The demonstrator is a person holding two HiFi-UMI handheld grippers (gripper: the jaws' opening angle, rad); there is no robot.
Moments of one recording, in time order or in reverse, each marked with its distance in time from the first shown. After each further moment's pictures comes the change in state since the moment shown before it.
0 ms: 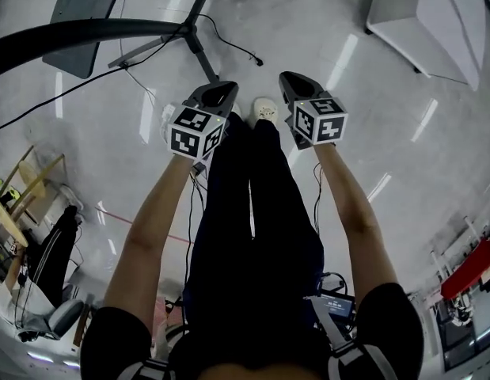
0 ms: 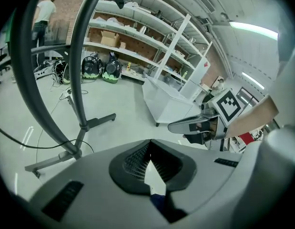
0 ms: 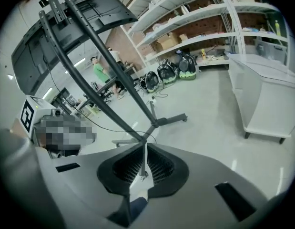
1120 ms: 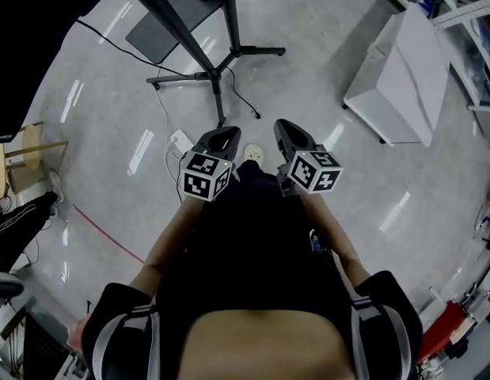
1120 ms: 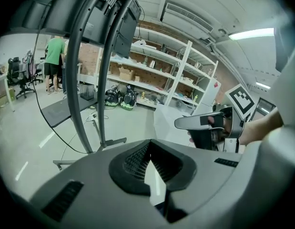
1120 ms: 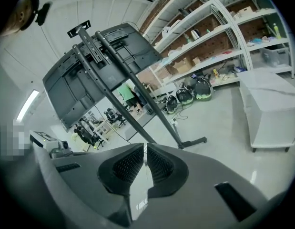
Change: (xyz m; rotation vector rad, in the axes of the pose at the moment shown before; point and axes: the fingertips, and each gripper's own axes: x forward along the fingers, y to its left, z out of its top) left arm -0.203 -0.142 0.084 -0.072 -0.281 0.244; right arm -0.214 0.170 0.108 -0.008 -0.205 0.191
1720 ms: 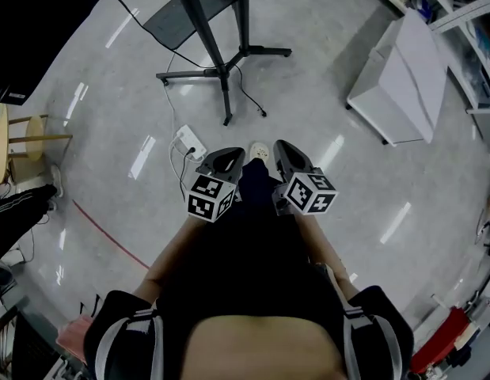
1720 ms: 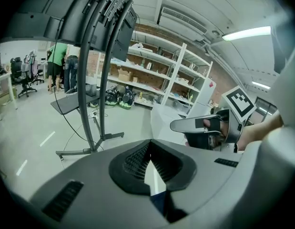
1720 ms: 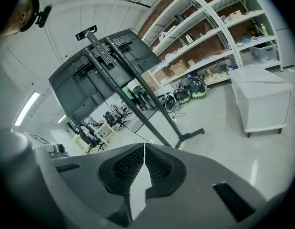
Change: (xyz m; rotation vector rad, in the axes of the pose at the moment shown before) left arm -0.093 -0.060 -0.077 0.003 -0.017 -0.006; right arm -0.075 0.061 -0.091 0.044 -0.041 -0.021
